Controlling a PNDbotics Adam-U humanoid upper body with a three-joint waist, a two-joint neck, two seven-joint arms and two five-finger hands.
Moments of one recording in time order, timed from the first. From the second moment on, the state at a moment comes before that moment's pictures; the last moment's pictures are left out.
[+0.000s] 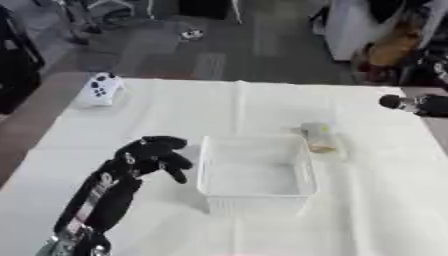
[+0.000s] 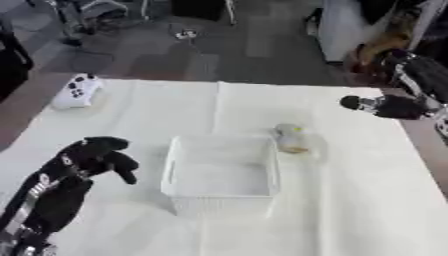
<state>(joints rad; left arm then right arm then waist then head) -0.17 0.46 -0.15 -1.98 0.11 -0.57 -0.08 -1.09 -0.55 0.11 -0.86 0.93 -0.22 -0.01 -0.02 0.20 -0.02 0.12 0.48</state>
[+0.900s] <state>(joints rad) -0.21 0.45 -0.16 -1.98 0.08 -0.55 -0.09 -1.13 -0.56 0.08 -0.84 0.91 -0.24 0.08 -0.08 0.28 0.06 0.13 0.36</state>
